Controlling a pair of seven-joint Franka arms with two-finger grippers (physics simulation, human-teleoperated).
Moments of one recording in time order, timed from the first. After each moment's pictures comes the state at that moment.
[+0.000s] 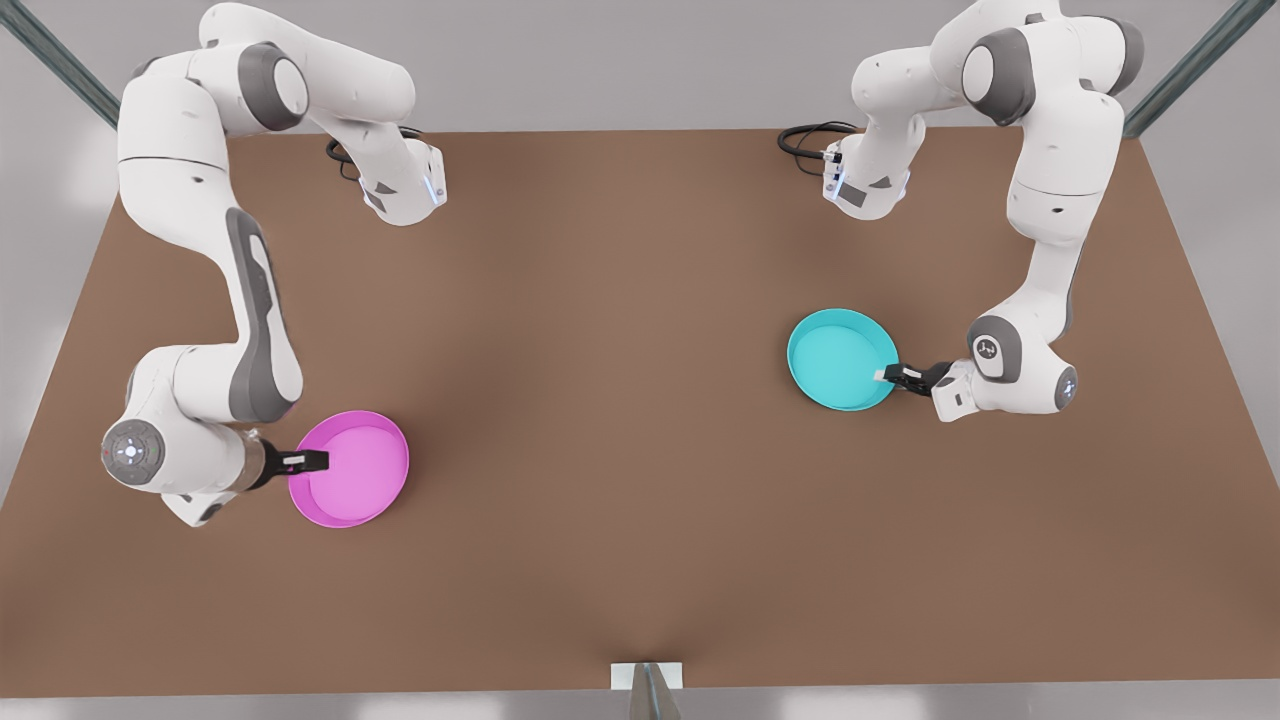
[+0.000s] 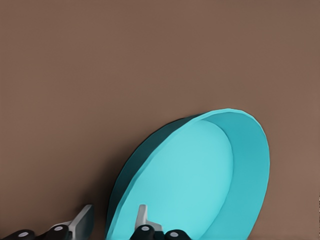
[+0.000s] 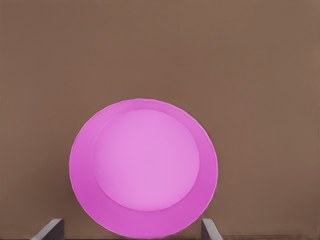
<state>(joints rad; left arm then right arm) 0.14 0.51 -0.01 -2.10 -0.51 2.07 0.75 -0.22 0.58 0.22 -1.42 -0.11 1.80 -0.07</state>
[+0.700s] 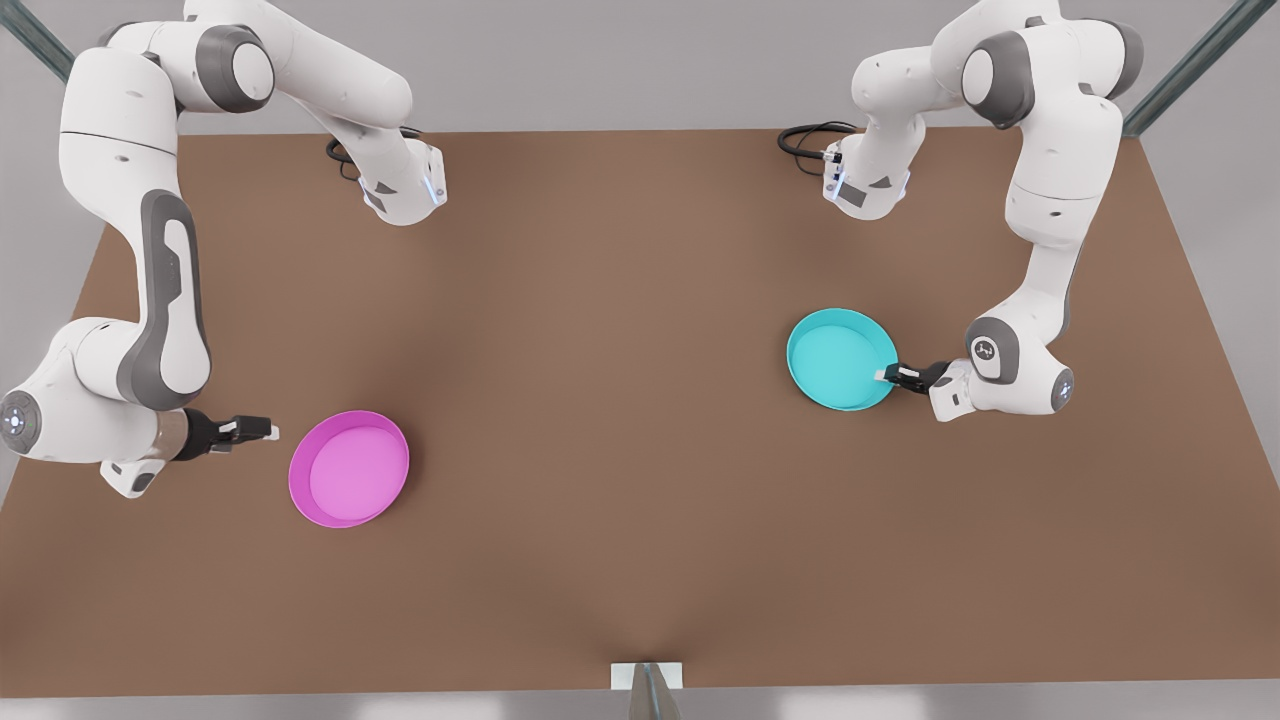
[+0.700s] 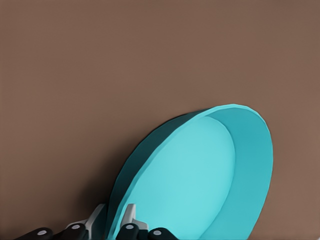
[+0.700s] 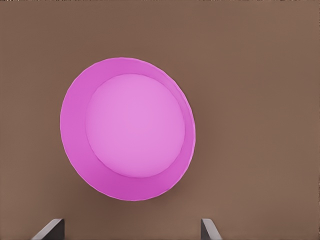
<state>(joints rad) 0.14 0.52 -0.01 -2.10 -0.51 2.06 0.75 -0.40 0.51 0.22 -1.54 0.07 1.80 -0.40</state>
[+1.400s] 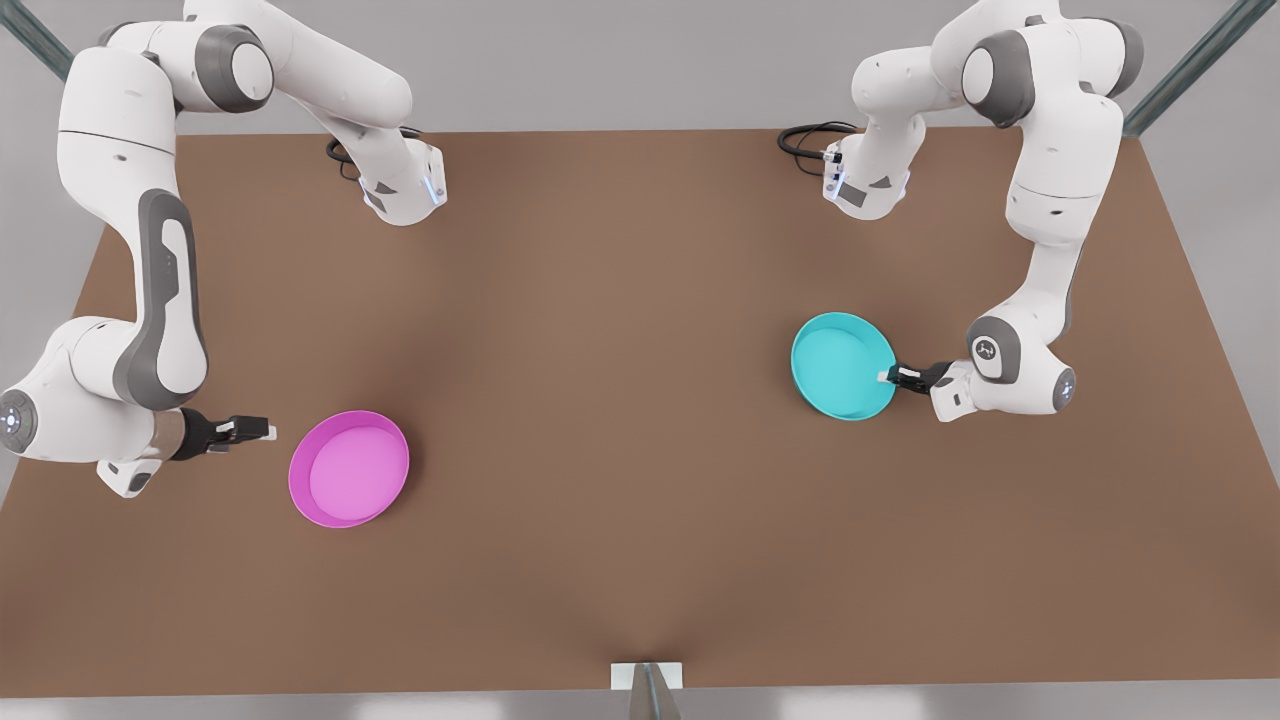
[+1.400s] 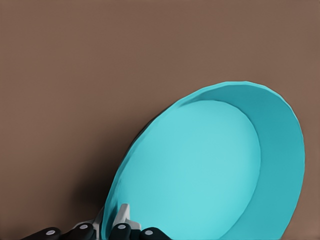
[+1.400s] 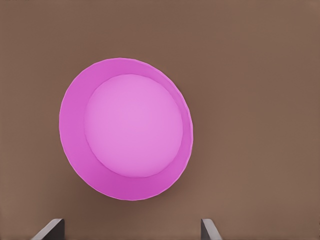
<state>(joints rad) 0.14 0.52 -0.01 -2.10 -0.50 2.06 0.74 -0.40 0.51 0.22 -1.54 0.07 1.80 -0.40</state>
